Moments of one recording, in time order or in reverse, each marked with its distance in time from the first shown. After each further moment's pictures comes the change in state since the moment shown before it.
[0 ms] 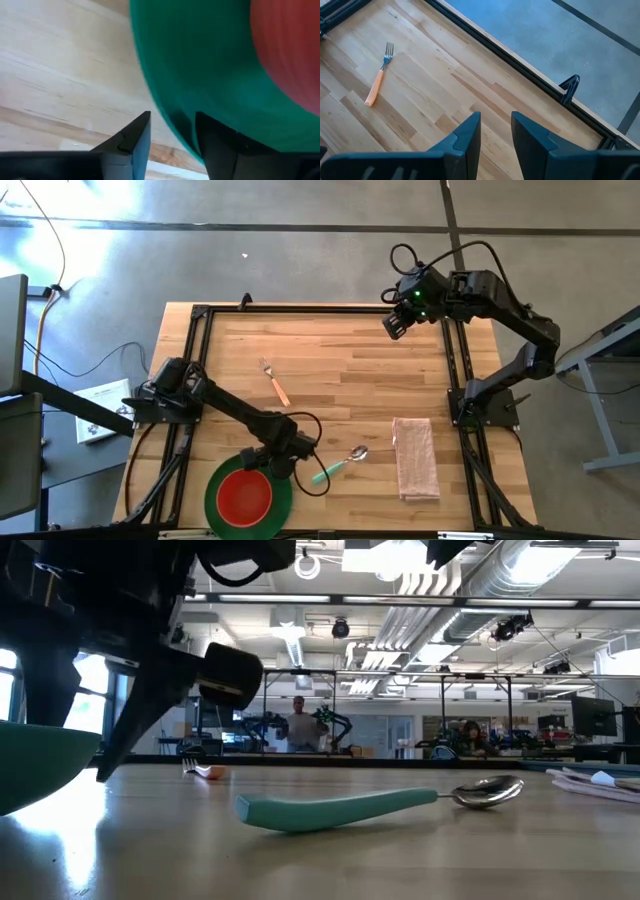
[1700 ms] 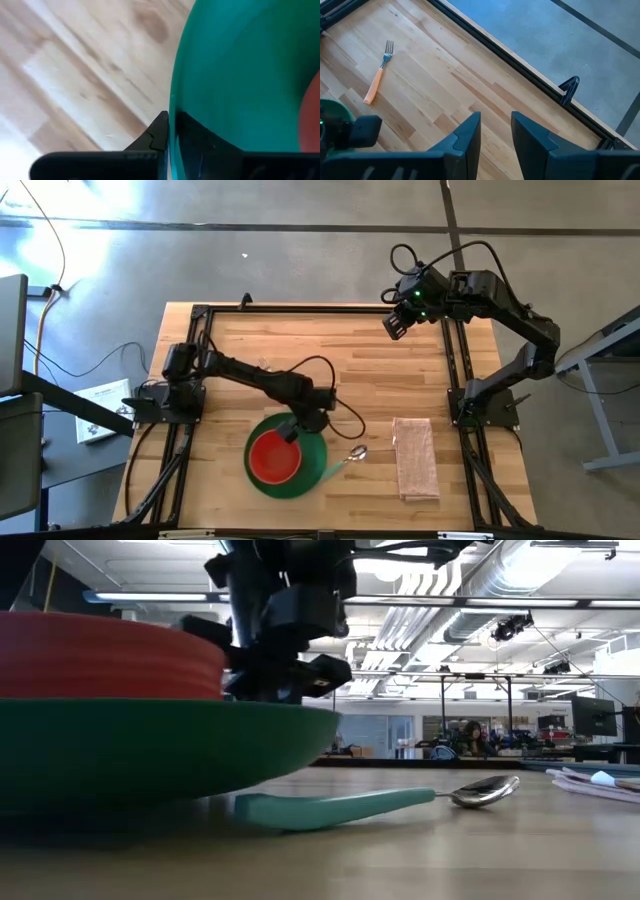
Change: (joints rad) left arm 0.303 0.012 0.079 0.210 -0.115 -0.122; right arm 0.000 0.000 0.000 0.000 -0.001 -0.017
